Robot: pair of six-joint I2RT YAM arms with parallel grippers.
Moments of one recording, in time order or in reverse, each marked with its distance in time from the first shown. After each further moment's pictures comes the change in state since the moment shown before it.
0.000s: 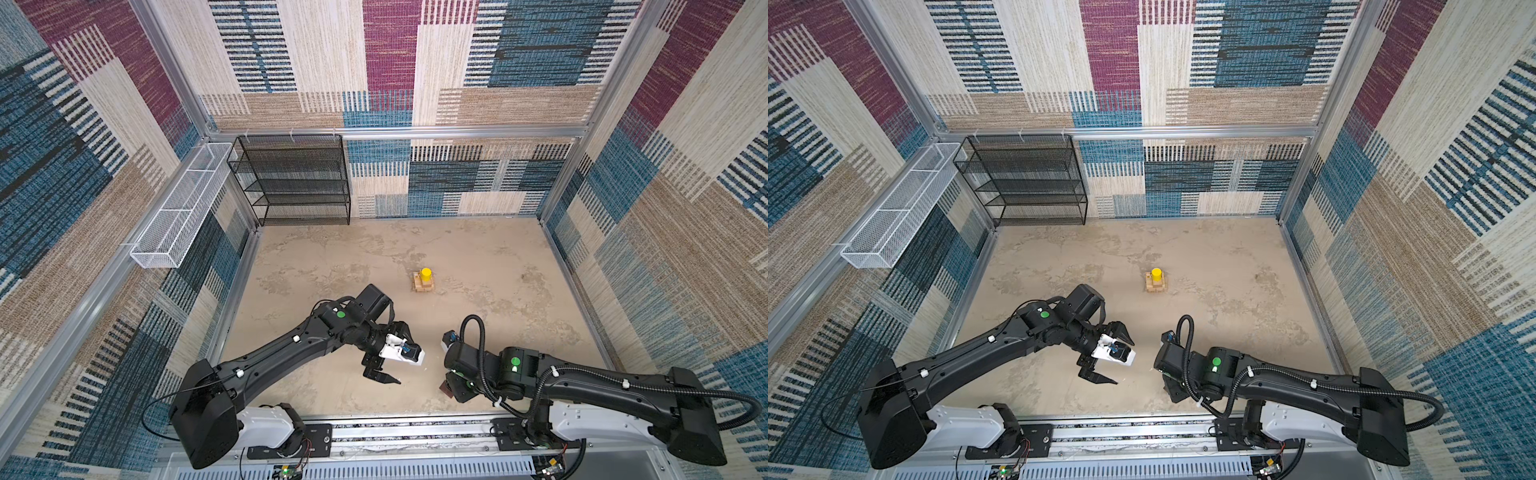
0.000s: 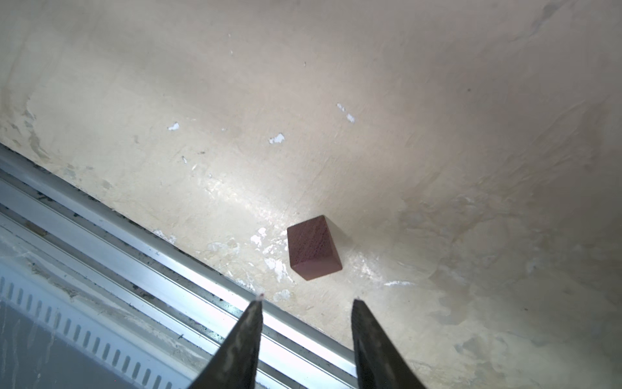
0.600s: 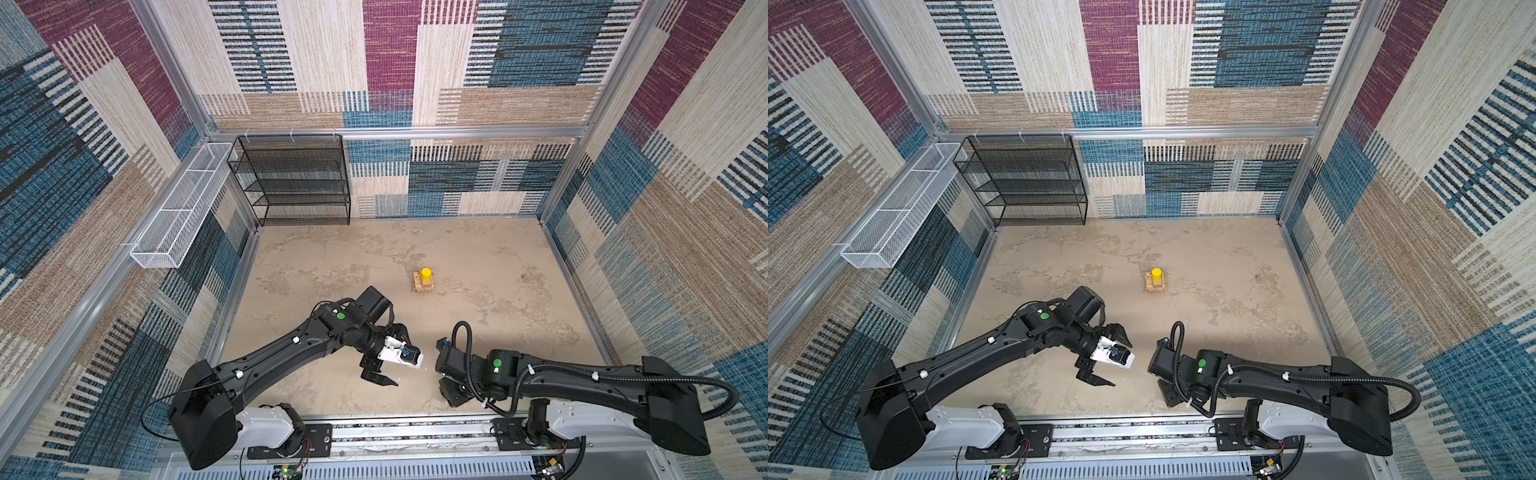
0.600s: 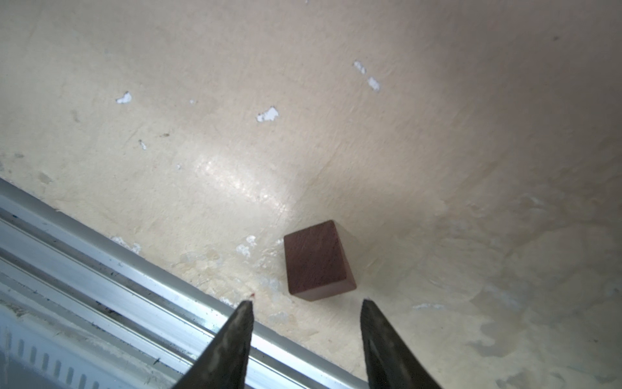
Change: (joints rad) left arm -0.007 -0.002 -0.012 -0.016 -0.035 0.004; right arm 0.002 0.127 -0.045 0.106 -0.039 0.005
